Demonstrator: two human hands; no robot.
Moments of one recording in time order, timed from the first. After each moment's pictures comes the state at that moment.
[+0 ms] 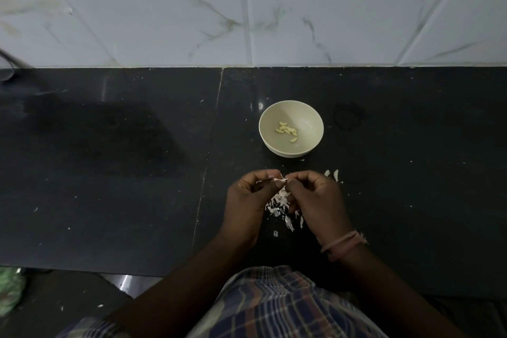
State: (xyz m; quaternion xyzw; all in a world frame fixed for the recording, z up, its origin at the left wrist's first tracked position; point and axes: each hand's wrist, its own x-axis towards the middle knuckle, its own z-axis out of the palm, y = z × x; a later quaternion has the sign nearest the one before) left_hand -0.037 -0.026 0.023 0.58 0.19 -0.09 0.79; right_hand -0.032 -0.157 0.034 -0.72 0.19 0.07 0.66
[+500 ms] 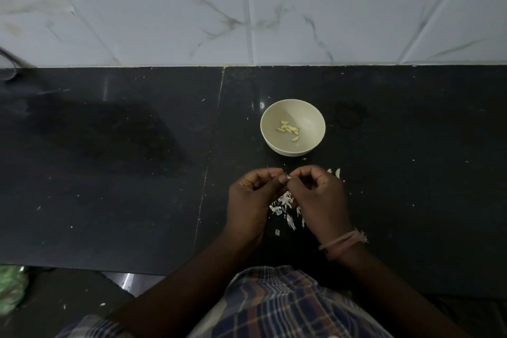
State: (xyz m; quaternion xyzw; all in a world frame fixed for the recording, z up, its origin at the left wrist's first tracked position) left_hand -0.036 -0.033 0.026 0.54 0.19 -0.06 0.82; right_hand -0.032 -0.152 0.037 -0.76 0.17 0.00 0.63
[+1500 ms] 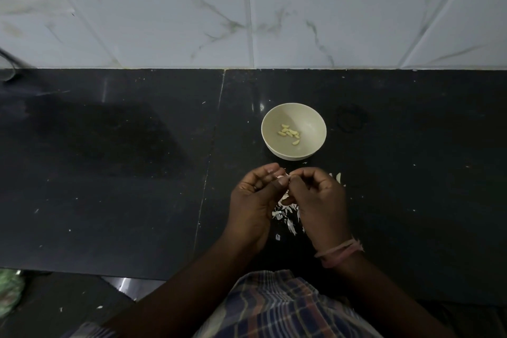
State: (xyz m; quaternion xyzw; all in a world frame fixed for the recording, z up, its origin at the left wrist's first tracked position) left_hand -0.030 -0.035 0.035 0.42 0.20 -0.08 0.88; right_hand -0.034 -0.141 0.051 -0.69 0.20 -0.02 0.69
